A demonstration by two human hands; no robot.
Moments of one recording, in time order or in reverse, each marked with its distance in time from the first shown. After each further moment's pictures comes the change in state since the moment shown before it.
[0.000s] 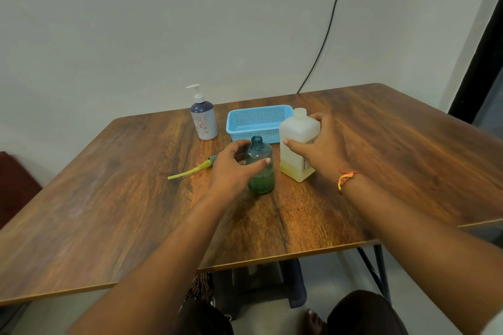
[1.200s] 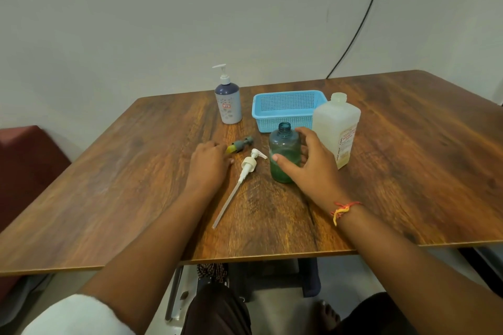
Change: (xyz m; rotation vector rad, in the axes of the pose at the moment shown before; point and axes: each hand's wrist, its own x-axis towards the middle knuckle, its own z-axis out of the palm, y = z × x) left_hand 0.043 -0.086 -0.082 1.015 0.061 0.133; right_hand -0.046 -0.004 0.076 0.016 -0.201 -0.042
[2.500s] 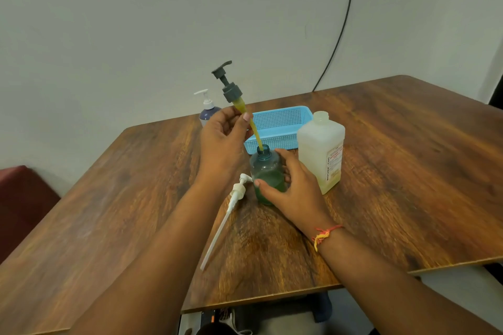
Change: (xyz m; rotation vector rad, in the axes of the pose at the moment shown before) left_hand 0.020 0.118 -0.077 -1.345 0.179 -0.096; right_hand 0.008 0.014 0.020 0.141 0.079 -0.126
